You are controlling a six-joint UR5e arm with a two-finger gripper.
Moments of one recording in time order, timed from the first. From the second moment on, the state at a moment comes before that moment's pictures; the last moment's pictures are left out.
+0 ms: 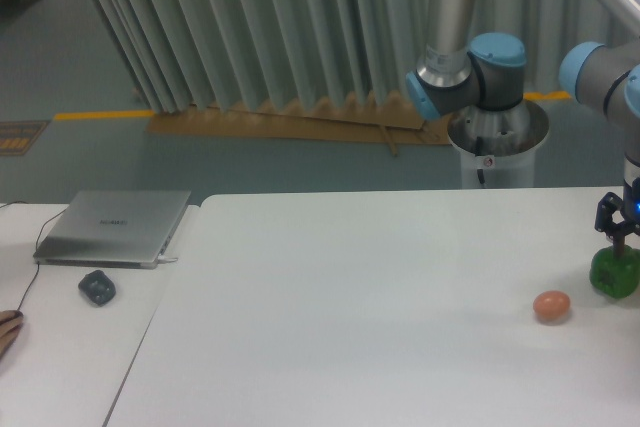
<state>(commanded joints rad) 2.64 -1.87 -1.54 -1.19 1.59 1.07</state>
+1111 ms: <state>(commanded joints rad) 2.65 -1.87 -1.54 -1.18 1.59 0.99</state>
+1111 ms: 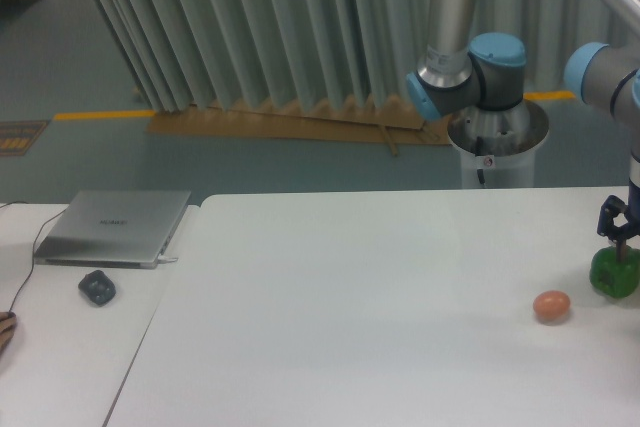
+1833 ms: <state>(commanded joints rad) 2.79 -1.92 -1.50 -1.13 1.61 1.36</state>
